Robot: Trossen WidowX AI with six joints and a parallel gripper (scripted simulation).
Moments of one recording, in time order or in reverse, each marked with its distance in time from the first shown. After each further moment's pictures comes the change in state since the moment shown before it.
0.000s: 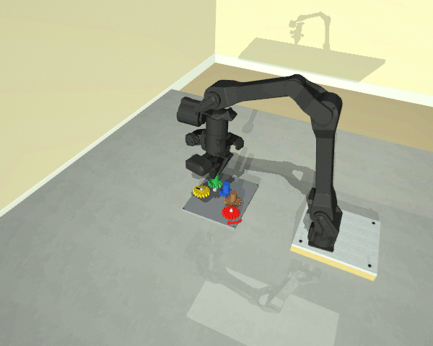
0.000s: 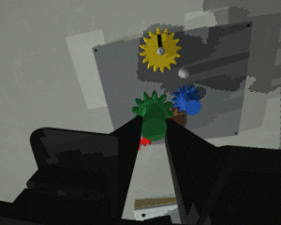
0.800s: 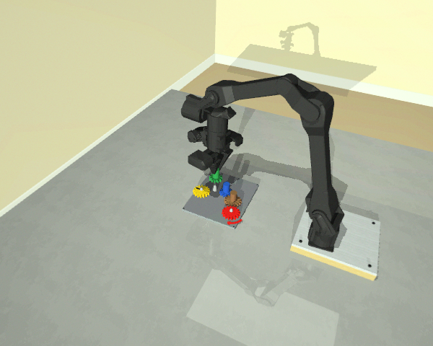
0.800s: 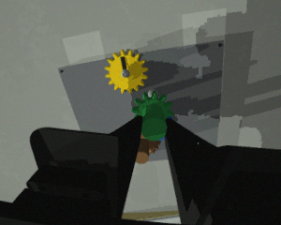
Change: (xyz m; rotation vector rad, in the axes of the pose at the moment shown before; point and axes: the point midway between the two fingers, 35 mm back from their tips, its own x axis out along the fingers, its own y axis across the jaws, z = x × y) arm 0.020 -0.040 0.029 -0.001 -0.001 -0.005
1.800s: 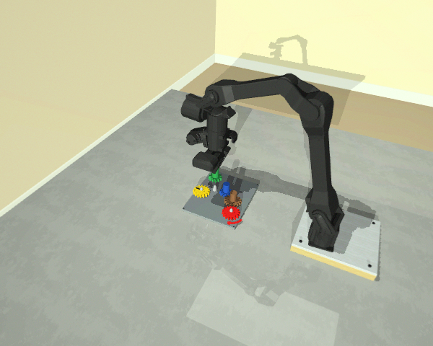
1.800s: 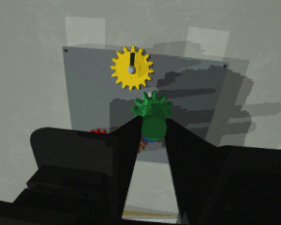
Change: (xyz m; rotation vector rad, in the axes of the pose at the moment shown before) arm -0.001 0.000 0.002 -0.246 -0.006 0.000
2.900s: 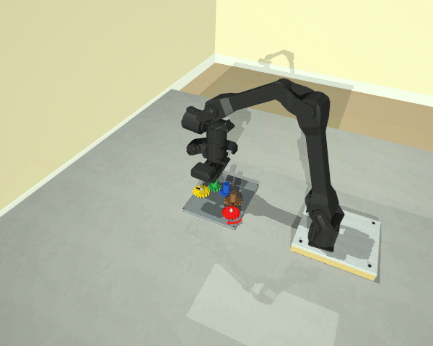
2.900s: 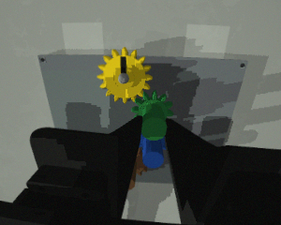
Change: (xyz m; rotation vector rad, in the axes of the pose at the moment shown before) arm 0.040 -0.001 0.001 0.065 -0.006 -0.004
